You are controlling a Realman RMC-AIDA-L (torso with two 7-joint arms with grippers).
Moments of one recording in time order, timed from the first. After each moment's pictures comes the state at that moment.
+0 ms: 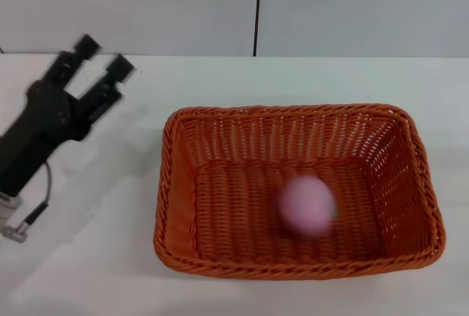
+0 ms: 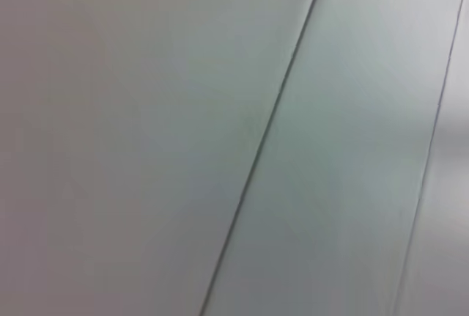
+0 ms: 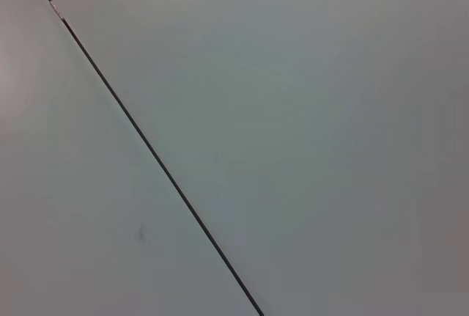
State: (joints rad) left arm -0.38 -2.06 -0.41 0.04 -0.80 -1.82 2.32; right arm 0.23 2.07 -0.31 -0.14 -0.85 -1.71 0.99
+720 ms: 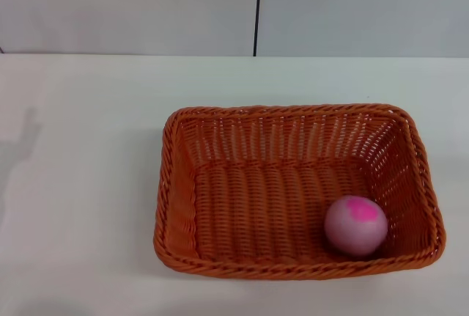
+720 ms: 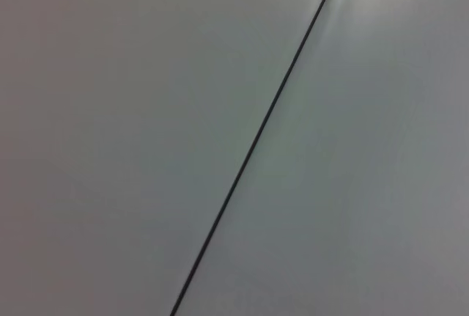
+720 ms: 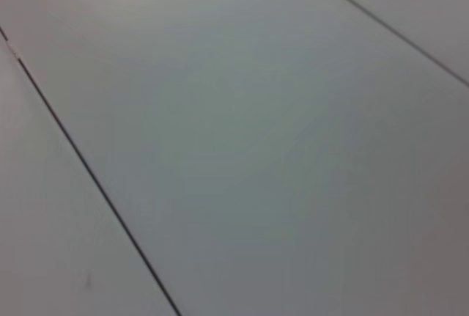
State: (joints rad) left arm -0.21 -2.07 -0.98 -0.08 -0.80 -1.80 2.45; right arm 0.23 2.07 -0.20 -0.11 -0.84 -1.71 0.99
